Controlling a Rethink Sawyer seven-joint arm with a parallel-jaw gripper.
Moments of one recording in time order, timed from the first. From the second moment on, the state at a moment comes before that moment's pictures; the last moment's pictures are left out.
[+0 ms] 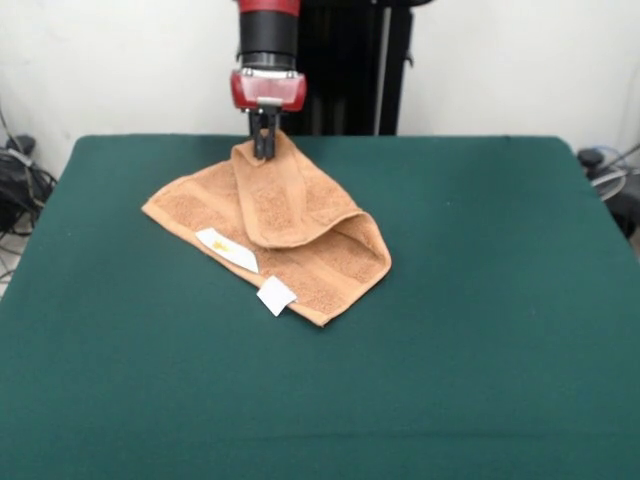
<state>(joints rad) -0.49 -0.04 -0.41 2.07 -0.67 -1.19 1.64</state>
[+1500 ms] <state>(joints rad) -0.60 -0.01 -0.33 2.04 -0.69 -1.38 1.64</state>
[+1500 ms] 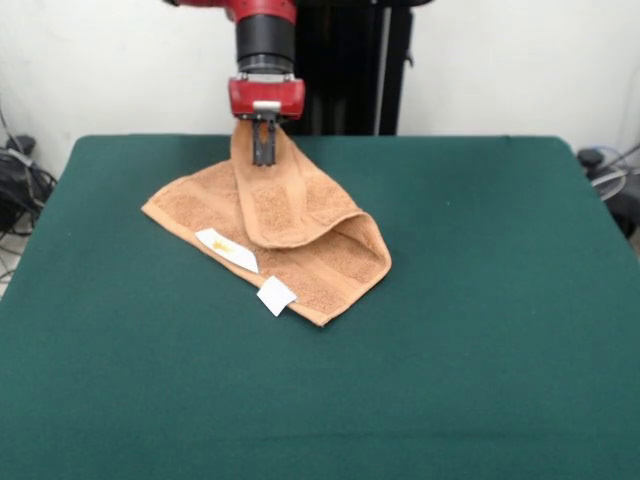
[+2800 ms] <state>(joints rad) -0.51 0.03 -0.34 2.07 -0.48 -1.55 1.64</state>
